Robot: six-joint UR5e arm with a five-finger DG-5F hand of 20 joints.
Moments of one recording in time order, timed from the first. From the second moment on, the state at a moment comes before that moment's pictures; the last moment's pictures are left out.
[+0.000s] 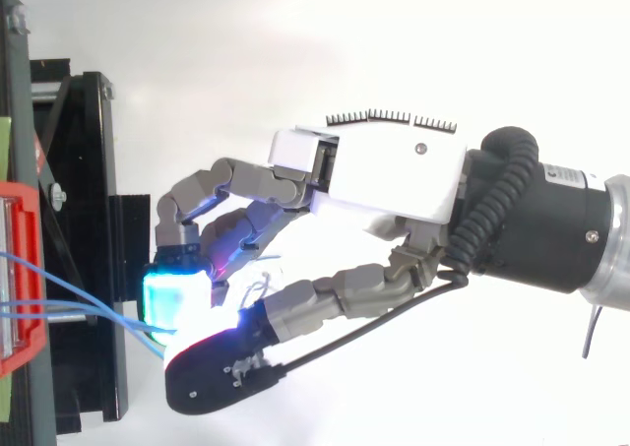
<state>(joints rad) 0.20 -2.29 -1.05 -3.14 -1.15 -0.01</state>
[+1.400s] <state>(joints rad) 0.21 -2.29 -1.05 -3.14 -1.15 -0.01</state>
